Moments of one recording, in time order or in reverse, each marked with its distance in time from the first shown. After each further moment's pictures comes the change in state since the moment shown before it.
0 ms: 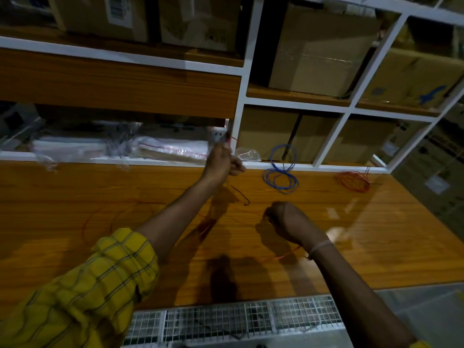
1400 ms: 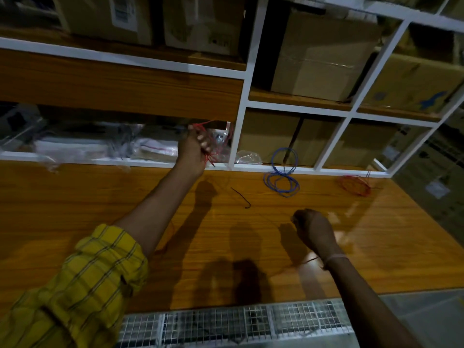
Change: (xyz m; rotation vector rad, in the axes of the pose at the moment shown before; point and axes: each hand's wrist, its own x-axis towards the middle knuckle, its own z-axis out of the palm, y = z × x) left_hand 0.025 0.030 -0.054 -0.828 0.163 -0.044; right_hand -0.015 0.072 0.041 0.091 0.338 0.263
